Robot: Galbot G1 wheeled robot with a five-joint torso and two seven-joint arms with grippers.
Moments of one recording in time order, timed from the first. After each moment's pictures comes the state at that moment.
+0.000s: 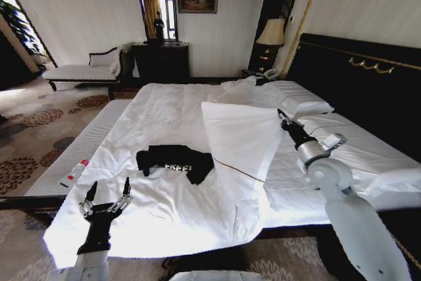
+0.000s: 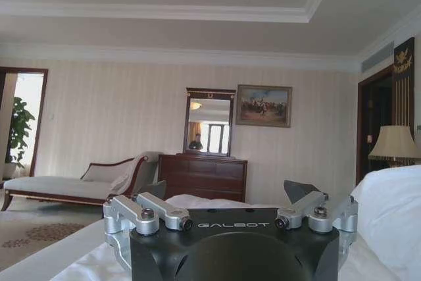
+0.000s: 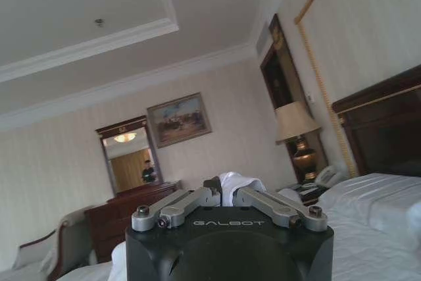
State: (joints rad) left arm 2.02 -1.51 -0.76 -2.41 -0.30 -0.30 0.02; right arm -1.22 0.94 0.88 2.07 1.02 -0.19 0.14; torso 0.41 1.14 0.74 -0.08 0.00
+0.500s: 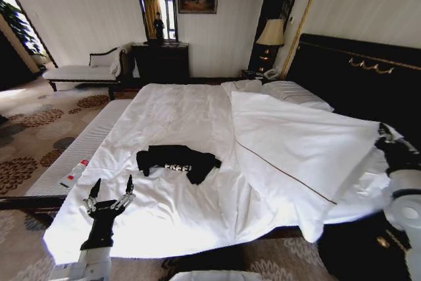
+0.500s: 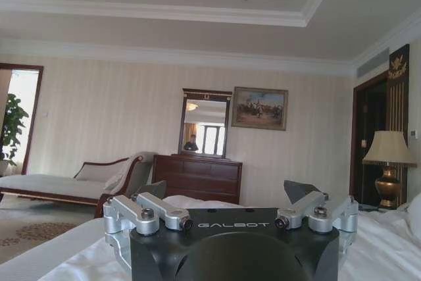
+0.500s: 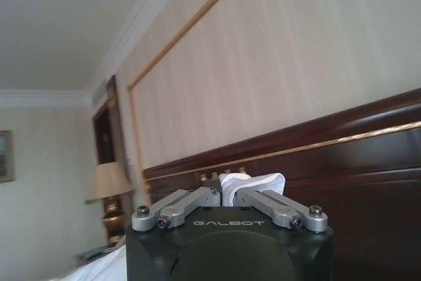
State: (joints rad) left arm 1.99 -1.49 -0.74 -2.39 -0.32 -0.30 0.02; right arm -1.51 0.99 1.44 2.02 0.93 -0.14 0.27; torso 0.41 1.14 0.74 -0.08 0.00
